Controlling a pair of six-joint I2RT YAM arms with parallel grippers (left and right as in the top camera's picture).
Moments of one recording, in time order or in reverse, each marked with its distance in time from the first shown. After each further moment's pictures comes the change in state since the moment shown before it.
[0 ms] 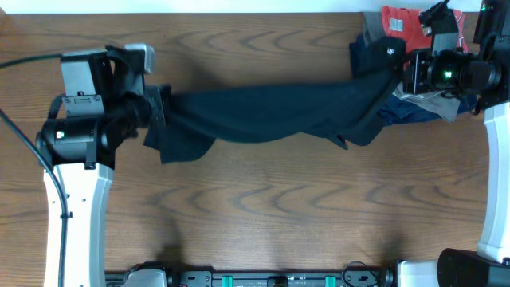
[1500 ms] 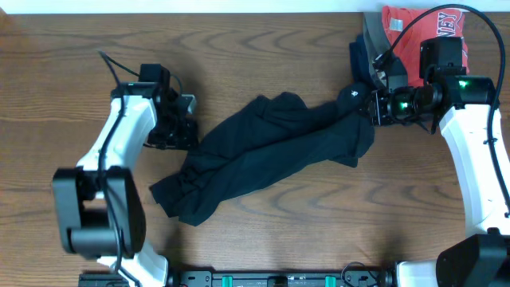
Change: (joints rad) left arm -0.065 0.533 -0.126 -0.037 -0.115 0.187; right arm 0.080 -0.003 -0.411 0.186 -0.015 -0.017
